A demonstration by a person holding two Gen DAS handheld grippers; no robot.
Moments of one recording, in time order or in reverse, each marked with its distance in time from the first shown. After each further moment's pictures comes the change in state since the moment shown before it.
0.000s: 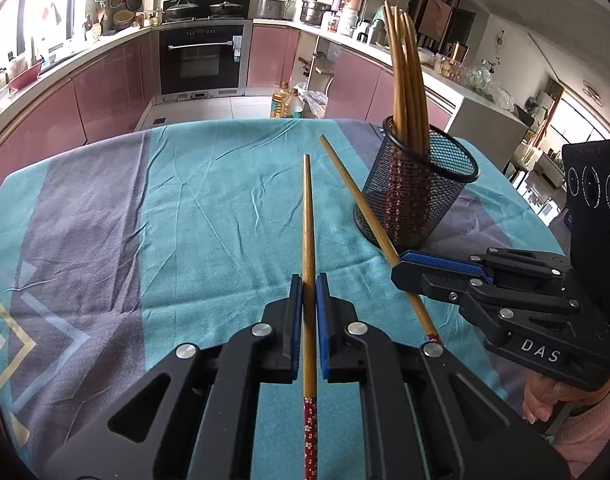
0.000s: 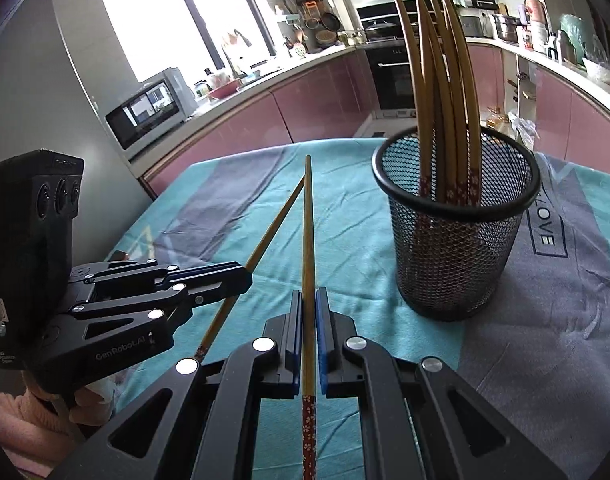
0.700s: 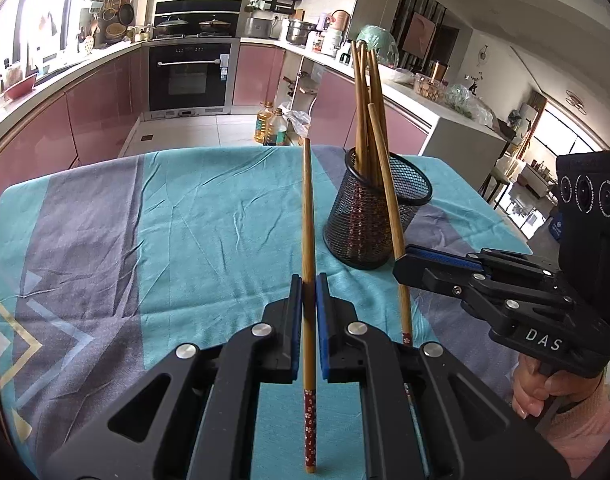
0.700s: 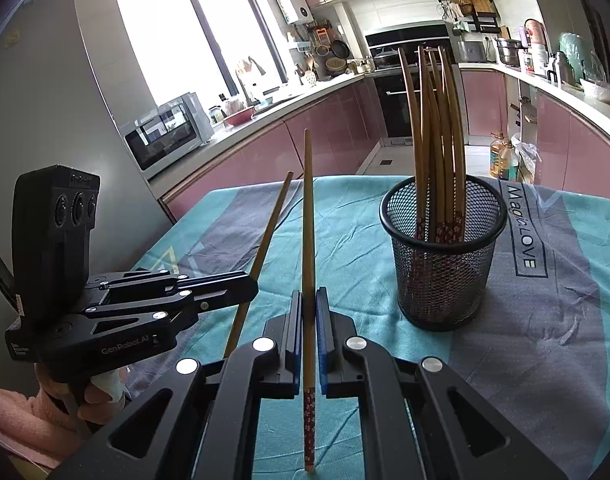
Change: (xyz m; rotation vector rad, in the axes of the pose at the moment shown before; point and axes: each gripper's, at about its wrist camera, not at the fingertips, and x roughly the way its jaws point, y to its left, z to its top) left arm -0.043 -0.015 0.001 0.009 -0.071 -0.061; right arm -0.044 0.006 0.000 -0.017 -0.099 0.028
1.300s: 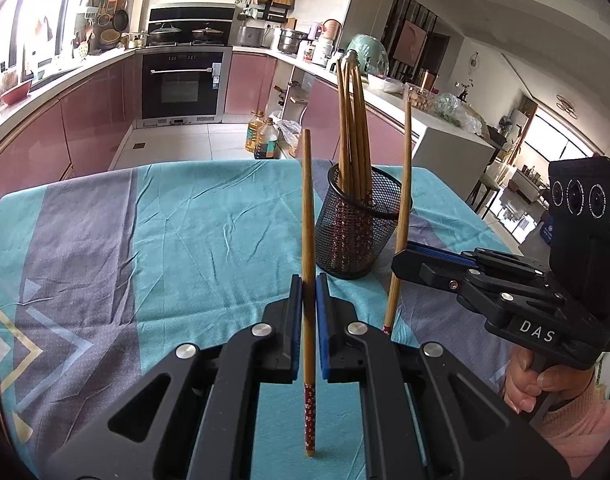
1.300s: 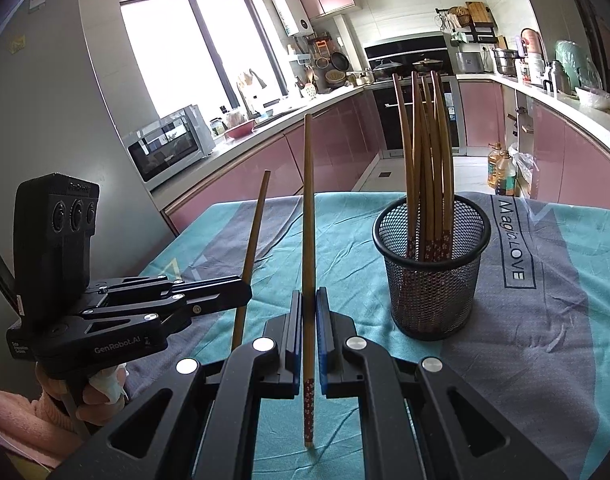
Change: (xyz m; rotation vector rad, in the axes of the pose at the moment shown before) left arm -0.016 -0.006 0.005 0.004 -0.032 -0.034; right arm -0.013 0.000 0.006 -0.003 -0.045 -0.003
